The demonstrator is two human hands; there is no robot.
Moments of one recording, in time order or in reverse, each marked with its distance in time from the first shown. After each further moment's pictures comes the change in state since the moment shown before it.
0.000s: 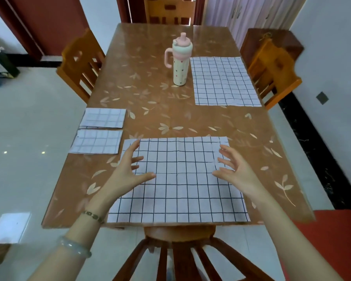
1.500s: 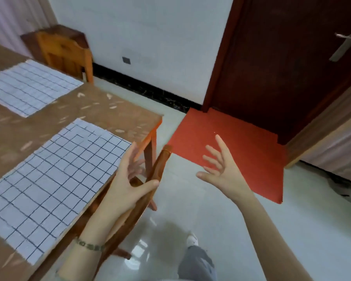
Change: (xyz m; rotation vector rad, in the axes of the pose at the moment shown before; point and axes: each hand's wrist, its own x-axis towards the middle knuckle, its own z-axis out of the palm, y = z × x) left_hand -0.194 0.067 0.127 -0.144 -0.905 0.421; right_hand -0.414 0.039 0.108 0.221 1.020 0.098
